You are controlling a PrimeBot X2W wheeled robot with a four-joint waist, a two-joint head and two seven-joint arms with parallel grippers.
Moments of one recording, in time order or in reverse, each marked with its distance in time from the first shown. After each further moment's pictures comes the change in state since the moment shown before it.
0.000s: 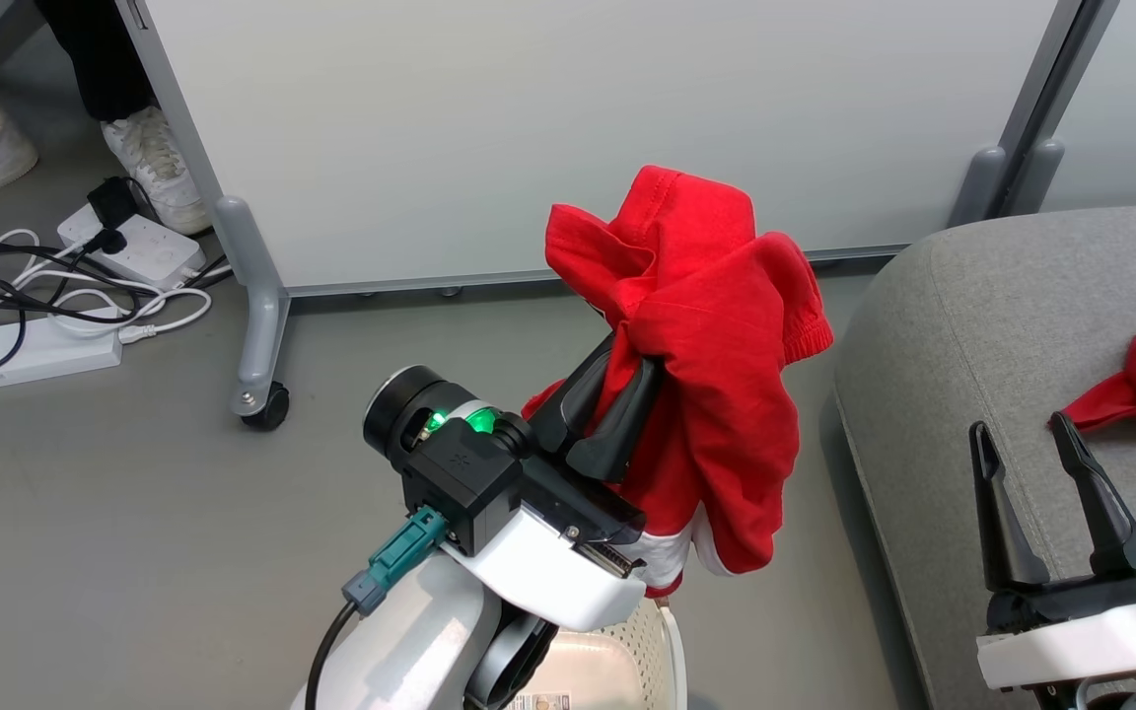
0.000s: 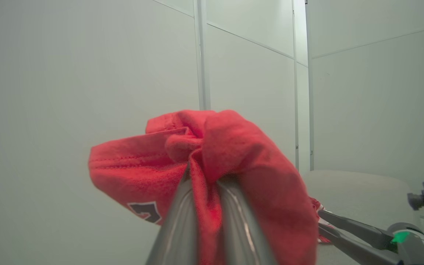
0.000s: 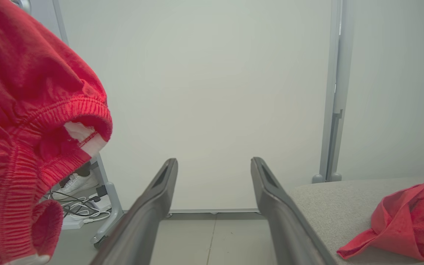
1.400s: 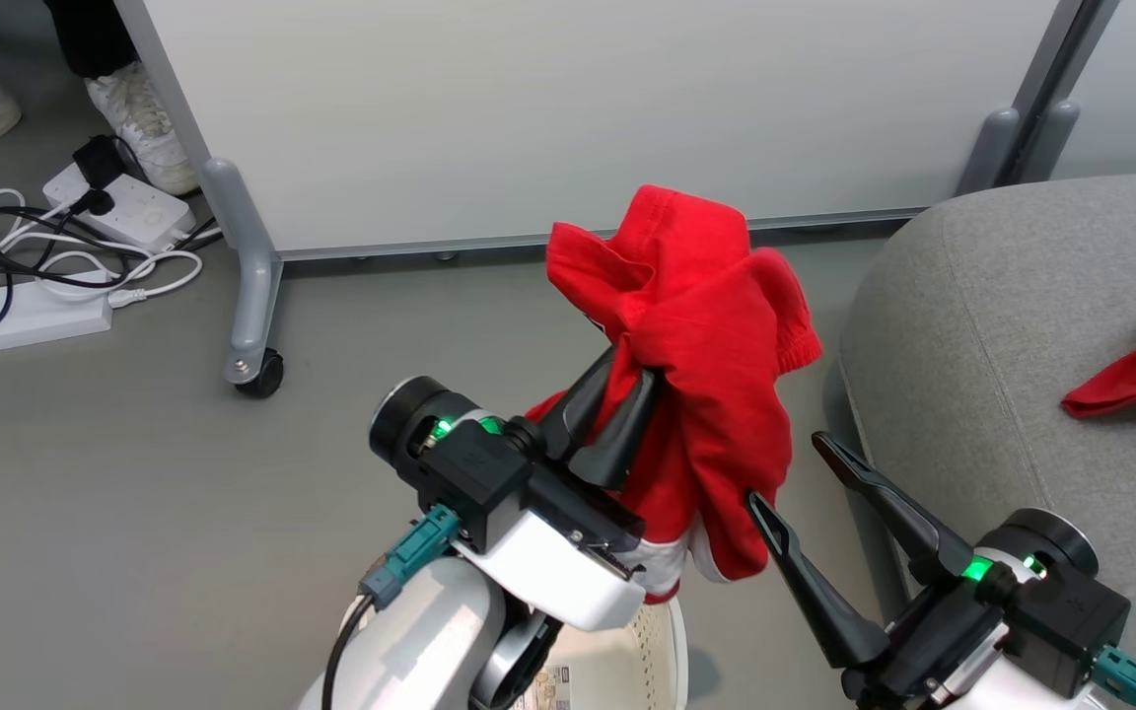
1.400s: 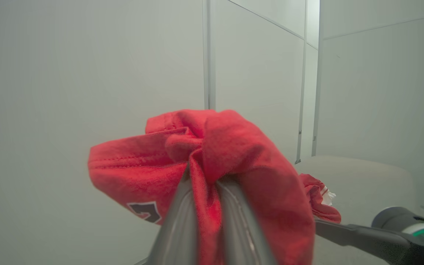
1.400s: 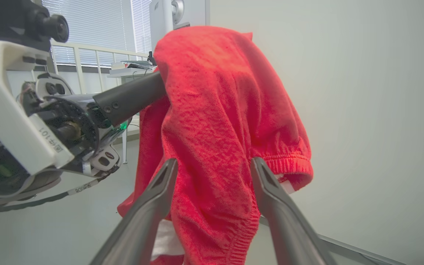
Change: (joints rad) left arm -0.003 0.000 -0.010 0.049 -0.001 -0.009 0.000; right arm -0.069 -0.210 0.464 -0.229 0.092 0.000 0.000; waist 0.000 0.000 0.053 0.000
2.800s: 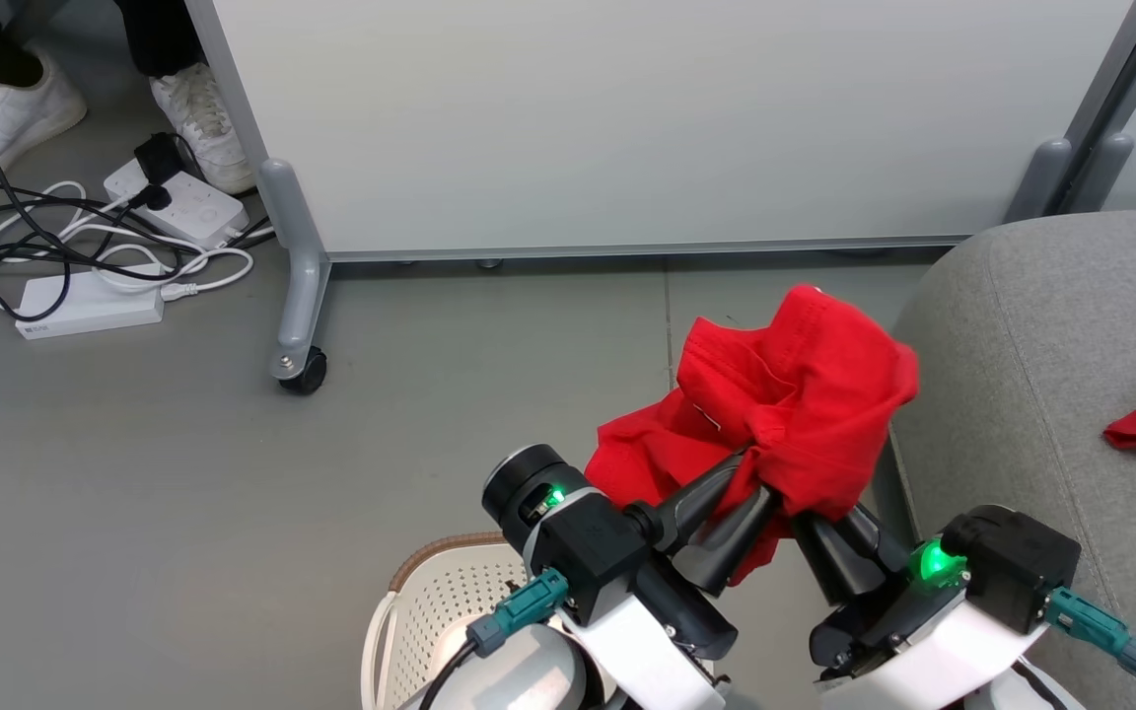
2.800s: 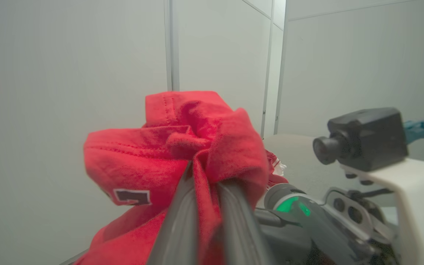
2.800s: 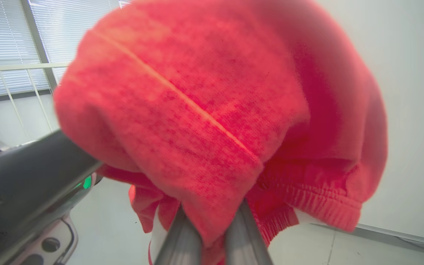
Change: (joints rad) left arm -0.014 0.000 -0.237 0.030 -0.100 0.002 0.000; right arm -0.074 0.091 0.012 0.166 0.111 0.000 0.000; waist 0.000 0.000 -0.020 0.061
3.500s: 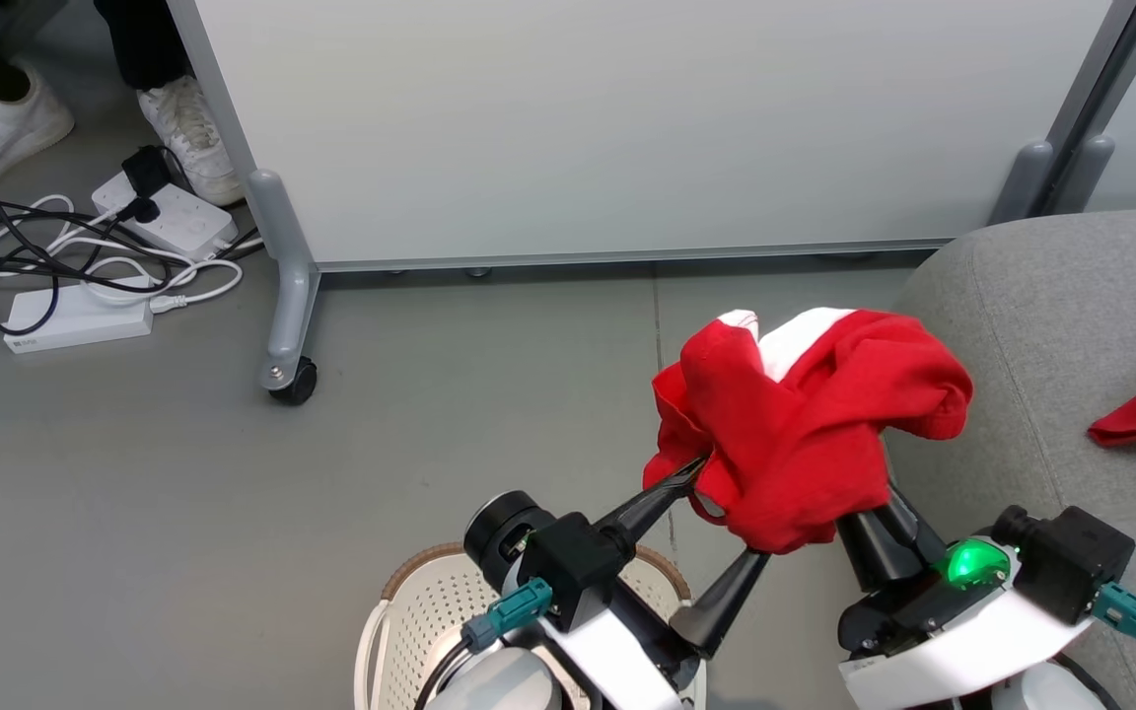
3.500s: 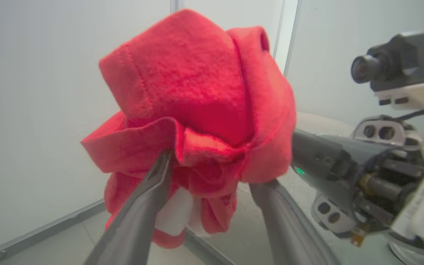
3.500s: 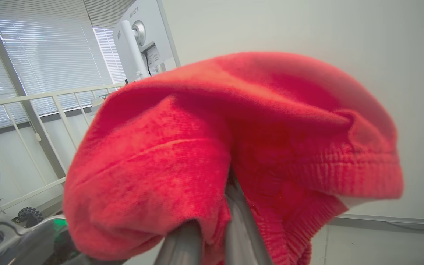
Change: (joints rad) left arm 0.036 0.000 0.007 0.135 -0.029 -0.056 0.000; right arm 0.037 0.037 -0.084 -0.011 0.074 0.000 0.001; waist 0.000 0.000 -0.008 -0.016
